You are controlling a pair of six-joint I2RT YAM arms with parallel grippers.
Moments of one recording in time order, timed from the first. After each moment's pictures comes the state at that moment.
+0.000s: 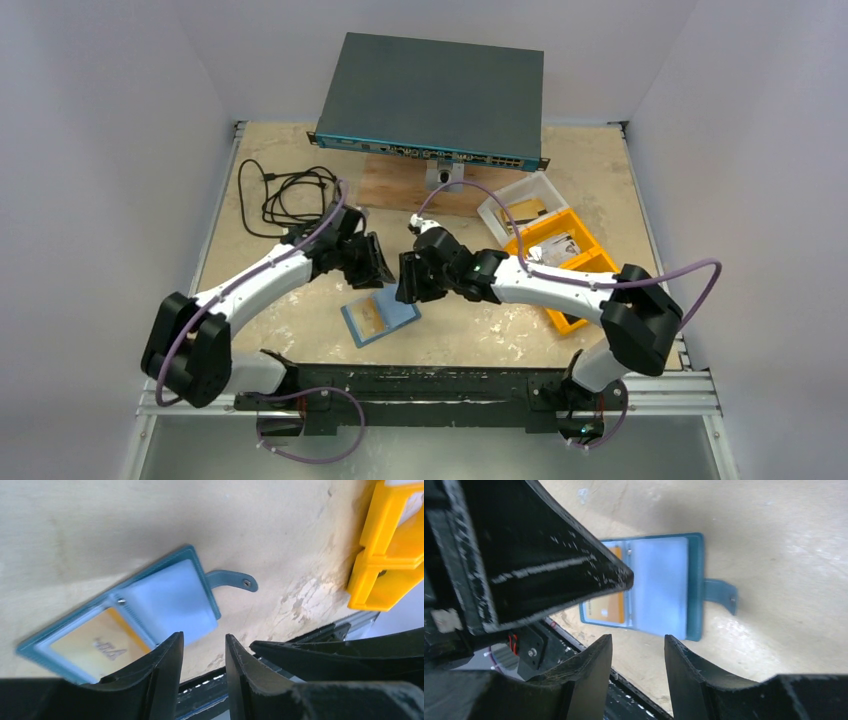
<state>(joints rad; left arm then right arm) -0.51 1.37 0.85 -0.51 0.30 -0.79 0.99 1.53 0.99 -0.27 -0.01 0.74</state>
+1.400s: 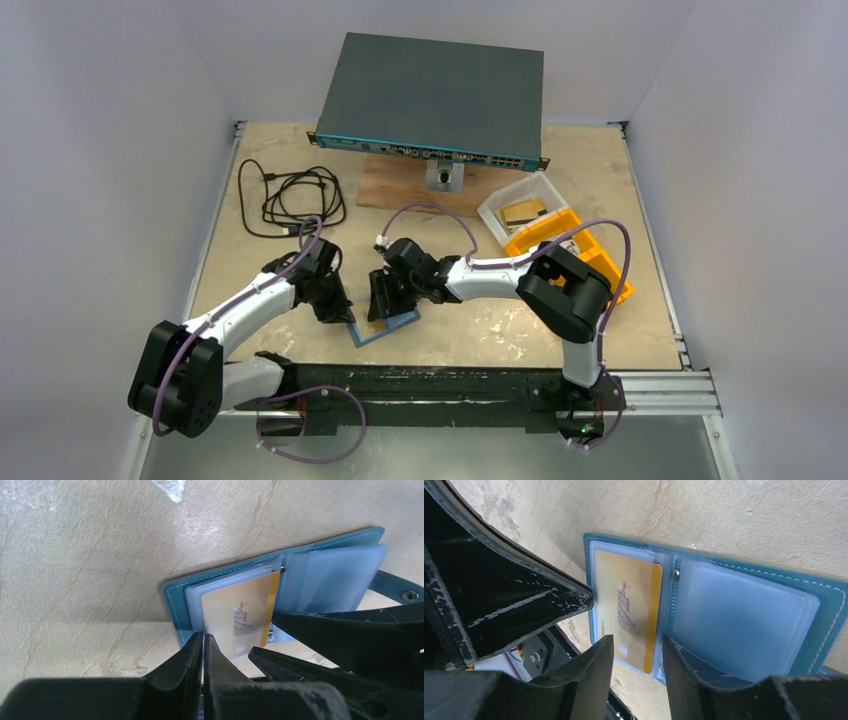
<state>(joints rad) -0.38 1.18 0.57 -0.64 0.17 -0.81 1.03 1.91 1.10 -0.04 -0.26 0.75</state>
